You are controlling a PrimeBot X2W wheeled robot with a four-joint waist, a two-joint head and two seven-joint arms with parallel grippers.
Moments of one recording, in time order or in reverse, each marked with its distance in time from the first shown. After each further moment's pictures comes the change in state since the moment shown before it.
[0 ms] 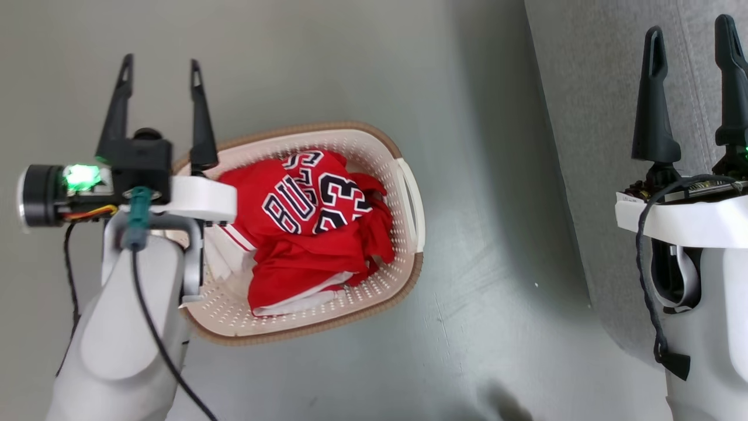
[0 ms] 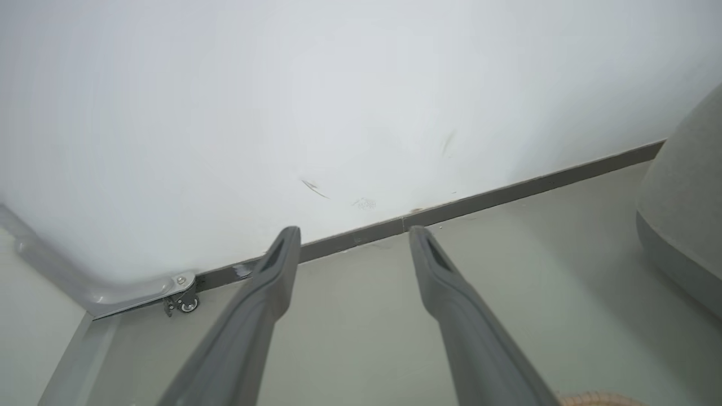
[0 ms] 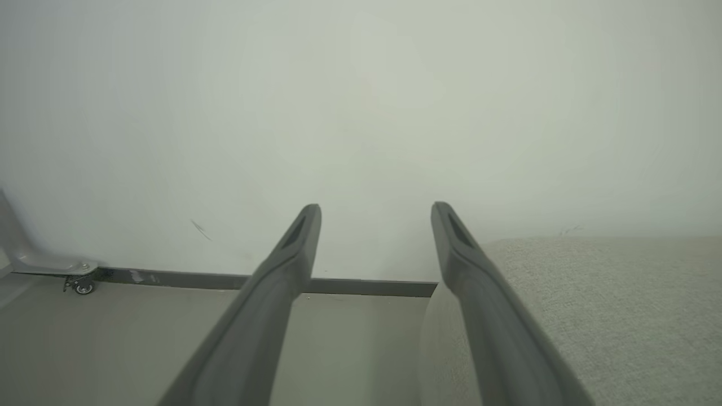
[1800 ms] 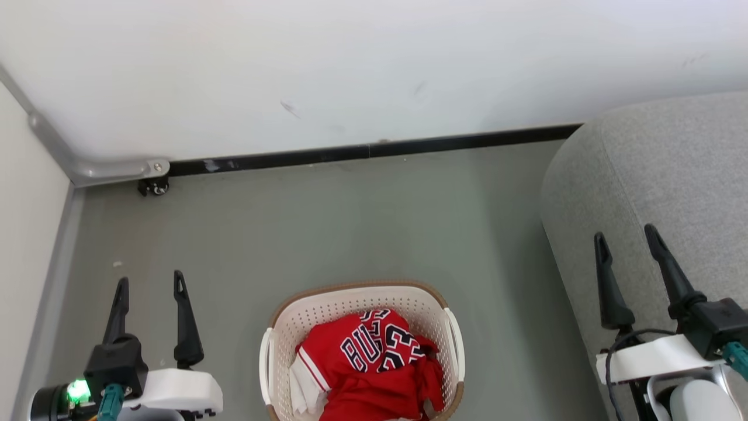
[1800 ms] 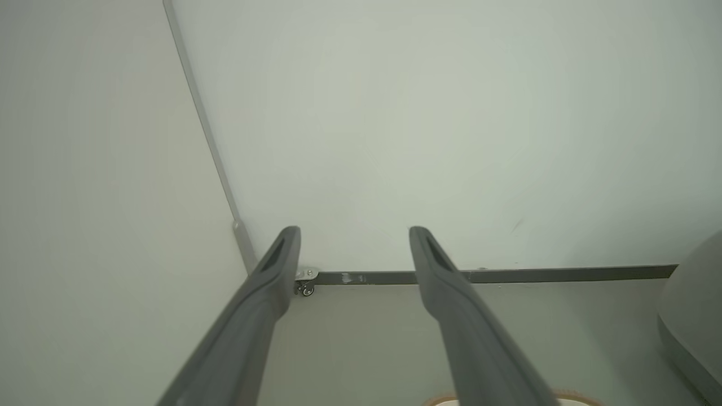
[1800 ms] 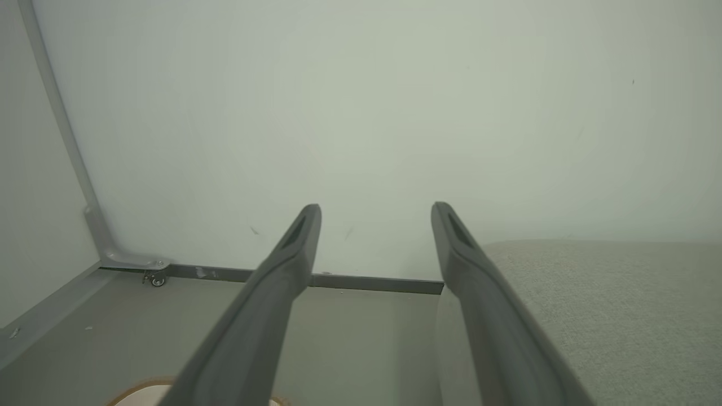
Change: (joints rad) left arm 0.589 -0.021 0.125 -0.243 -0.147 0.006 0.000; right arm 0.372 -0.012 -0.013 0.149 -0.063 0.000 0.004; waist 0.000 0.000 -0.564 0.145
